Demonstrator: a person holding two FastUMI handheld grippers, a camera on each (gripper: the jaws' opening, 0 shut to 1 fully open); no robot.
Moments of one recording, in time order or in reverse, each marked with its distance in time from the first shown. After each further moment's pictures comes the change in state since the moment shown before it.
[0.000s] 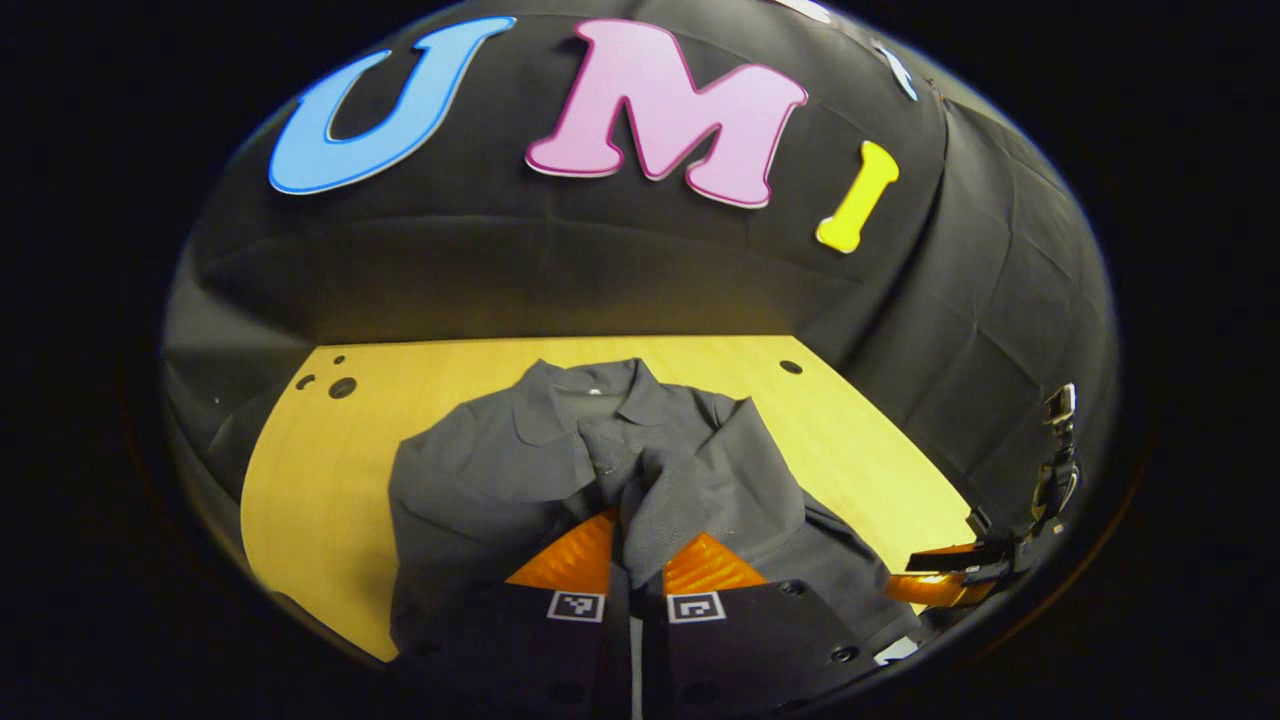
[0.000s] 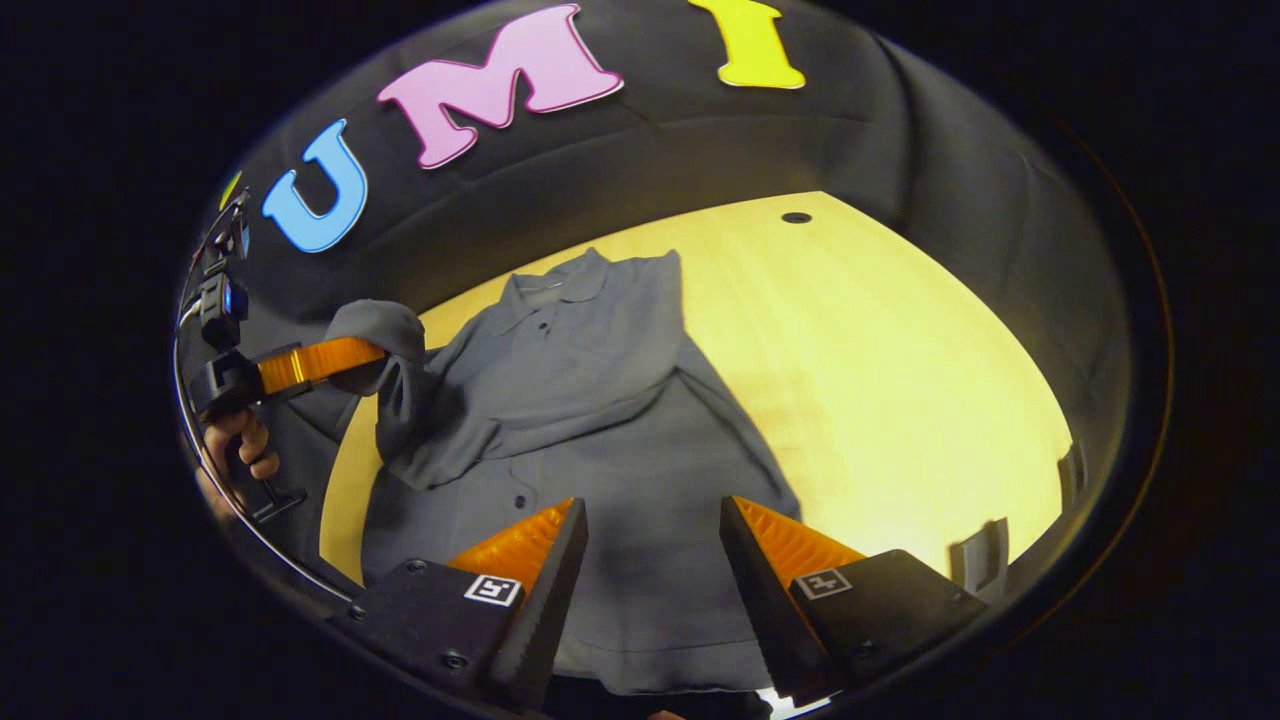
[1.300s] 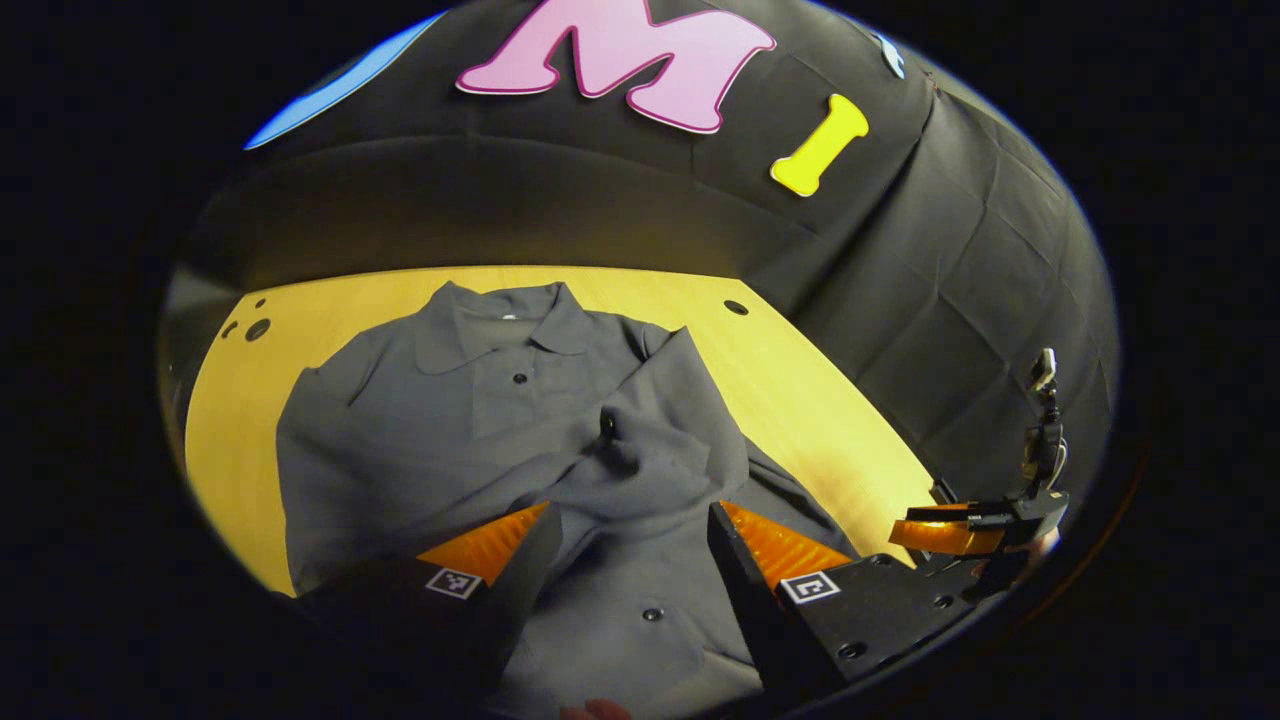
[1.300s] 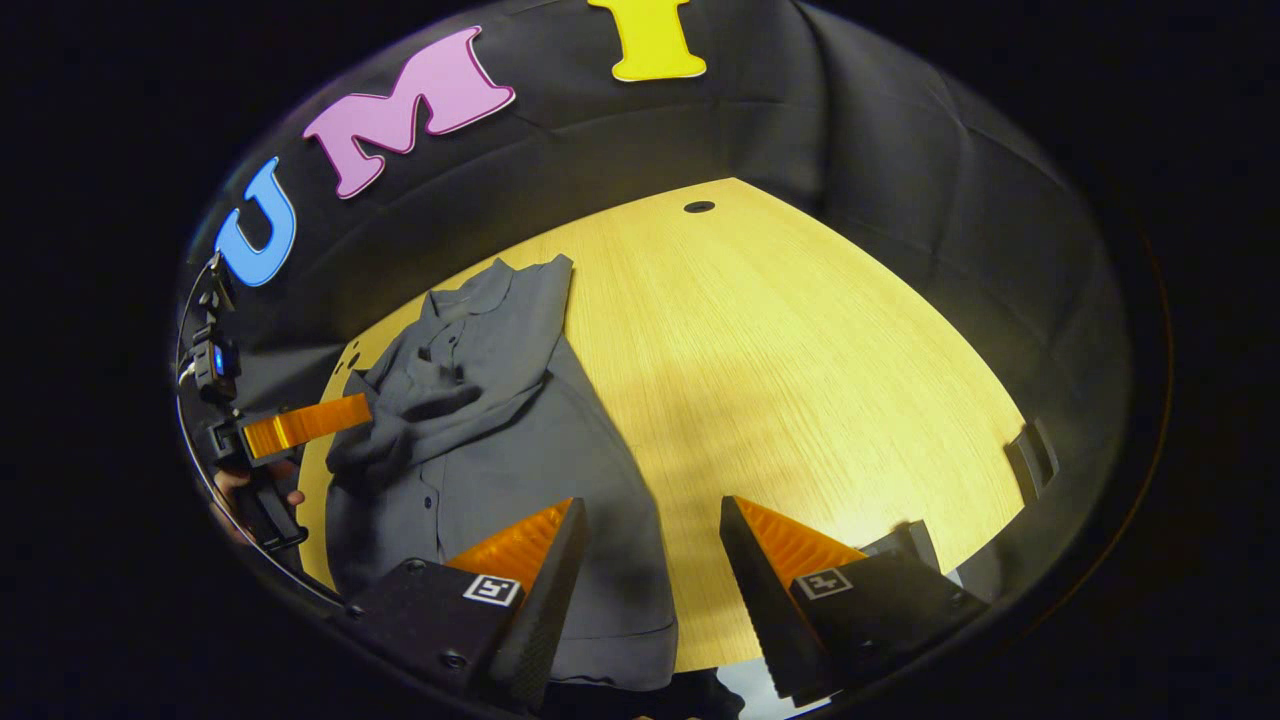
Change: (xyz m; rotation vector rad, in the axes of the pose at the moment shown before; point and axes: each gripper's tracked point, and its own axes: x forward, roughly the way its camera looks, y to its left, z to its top) left arm 0.016 -0.045 -0.060 -0.048 0.138 -0.169; right arm -0.015 -0.077 -0.004 0.065 0.019 -0.111
